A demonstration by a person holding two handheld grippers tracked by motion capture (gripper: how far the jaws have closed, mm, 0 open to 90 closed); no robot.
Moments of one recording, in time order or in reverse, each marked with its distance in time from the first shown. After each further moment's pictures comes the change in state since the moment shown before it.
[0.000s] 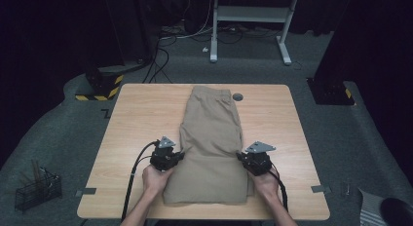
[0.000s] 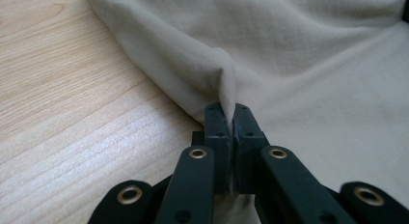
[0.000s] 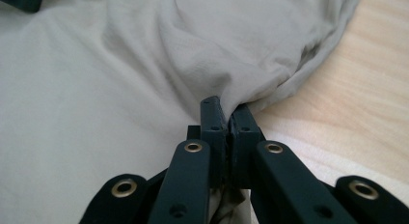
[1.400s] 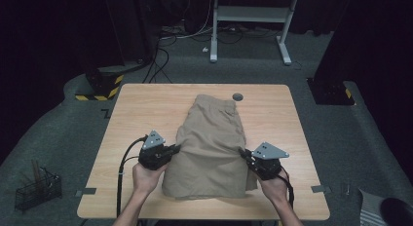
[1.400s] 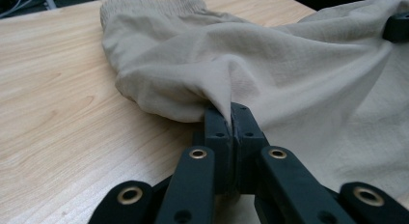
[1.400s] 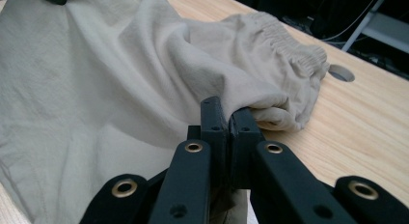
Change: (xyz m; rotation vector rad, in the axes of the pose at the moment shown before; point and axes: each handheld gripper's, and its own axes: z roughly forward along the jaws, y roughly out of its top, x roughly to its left) left arm -0.019 0.027 -0.070 -0.186 -0.018 0.100; right arm 0.023 0.029 -0.066 -0.165 -0.026 -0.136
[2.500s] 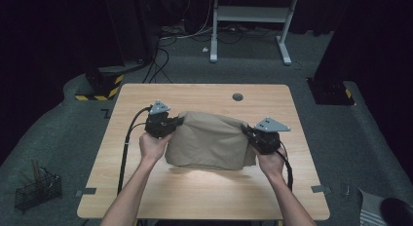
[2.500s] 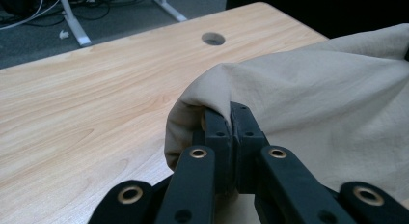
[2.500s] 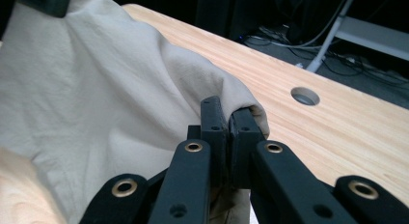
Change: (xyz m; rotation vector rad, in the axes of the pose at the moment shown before) left arm 0.047 0.063 0.047 0.000 0.044 -0.040; right arm -0.047 0.033 0.035 -0.046 -0.071 0.102
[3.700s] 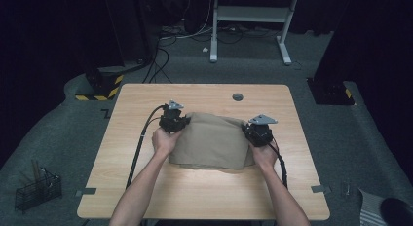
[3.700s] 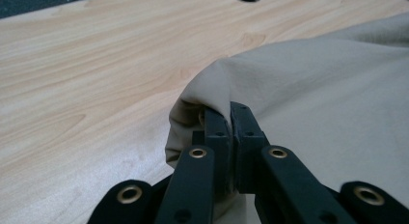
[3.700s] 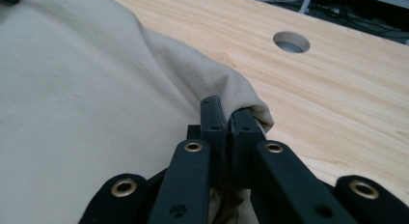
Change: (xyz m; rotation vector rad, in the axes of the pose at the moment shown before) left arm 0.016 -0.014 0.074 0.138 0.053 -0.010; right arm -0.027 -0.032 0.065 0.149 -0.084 0.074
